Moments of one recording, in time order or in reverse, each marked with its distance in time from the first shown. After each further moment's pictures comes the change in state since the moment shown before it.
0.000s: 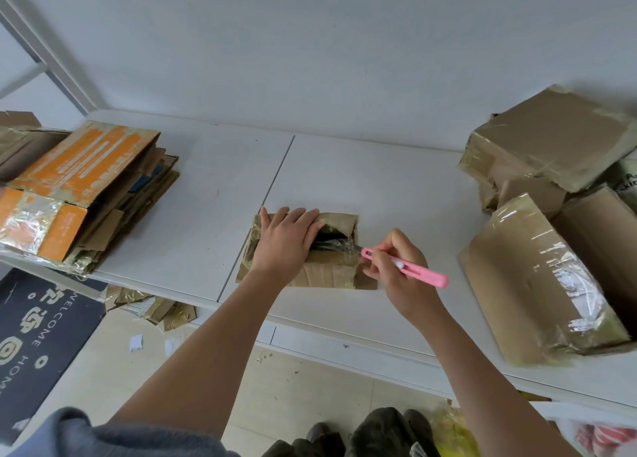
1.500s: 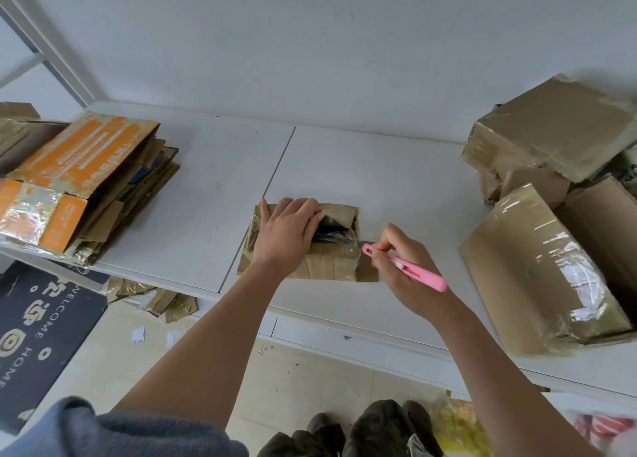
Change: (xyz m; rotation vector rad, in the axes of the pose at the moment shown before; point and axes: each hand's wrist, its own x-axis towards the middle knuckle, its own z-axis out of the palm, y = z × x) left_hand -0.003 0.000 -0.001 -0.059 0.002 0.007; right_hand -0.004 -0.012 -0.017 -0.225 -0.239 -0.151
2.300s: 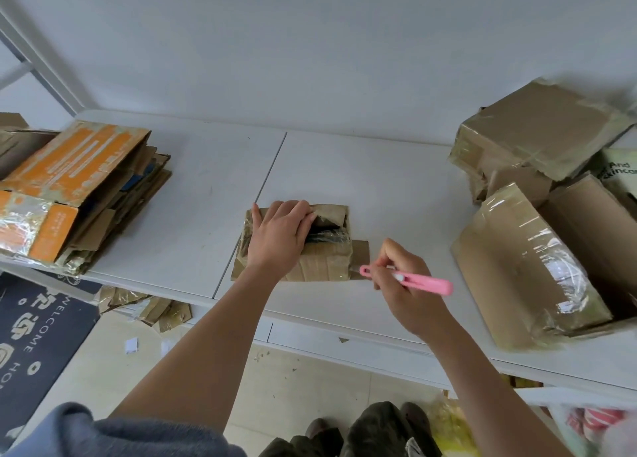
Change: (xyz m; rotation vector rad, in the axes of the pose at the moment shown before) left_hand 0.000 0.002 -0.001 -0.033 0.006 -0.027; right_hand -0.022 -0.003 0.012 0.103 0.141 -0.023
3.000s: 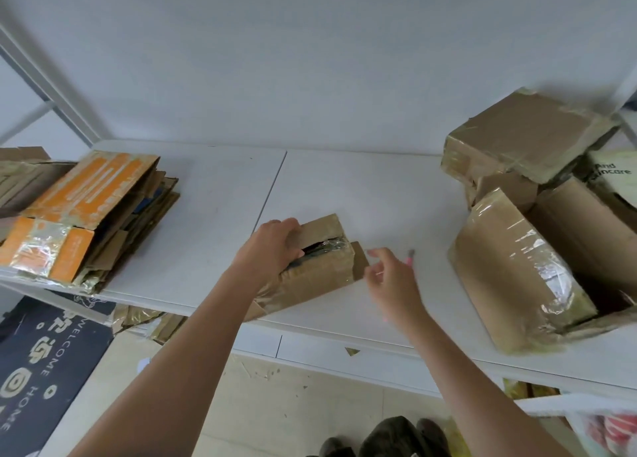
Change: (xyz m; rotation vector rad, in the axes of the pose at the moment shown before) left_hand 0.001 0.013 -0.047 0.072 -0.290 -0.140; right_hand 0.014 0.018 0.014 -0.411 0.076 0.327
